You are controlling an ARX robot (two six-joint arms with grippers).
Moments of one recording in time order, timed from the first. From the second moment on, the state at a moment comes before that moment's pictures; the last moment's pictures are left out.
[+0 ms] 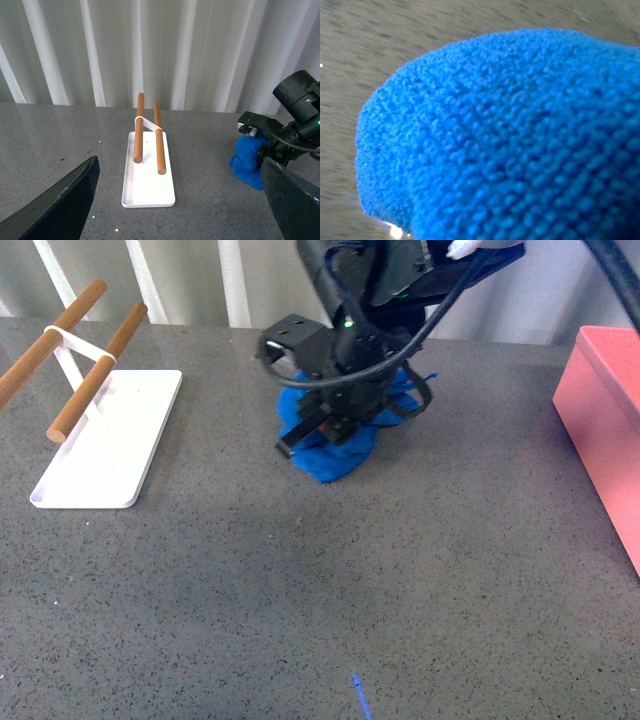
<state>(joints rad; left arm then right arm) 0.00 0.00 0.02 0.00 0.00 0.00 0.48 2.50 1.83 -0.40 0.00 -0.37</state>
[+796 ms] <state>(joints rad) 0.00 0.00 0.02 0.00 0.00 0.00 0.37 1.93 1.51 -0.13 0.21 -0.28</state>
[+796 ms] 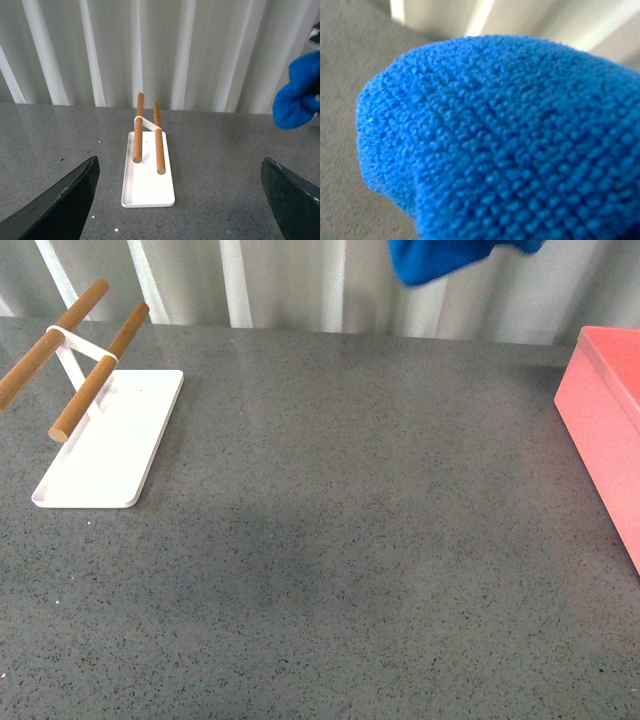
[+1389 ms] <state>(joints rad) 0.00 0.00 0.02 0.00 0.00 0.00 0.07 1.96 1.79 -0.80 0.45 -0.07</state>
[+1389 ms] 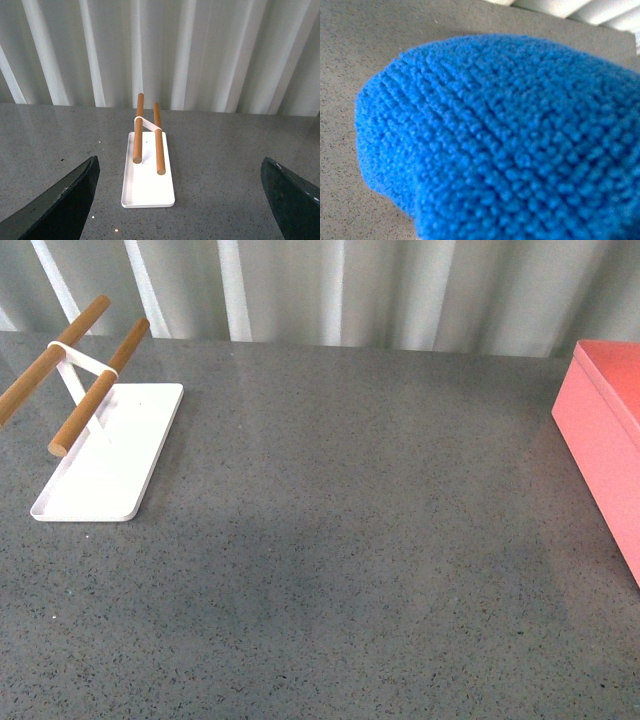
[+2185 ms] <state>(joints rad) 0.00 0.00 0.02 0.00 0.00 0.00 0.03 1.97 1.66 -0.70 0.42 0.00</state>
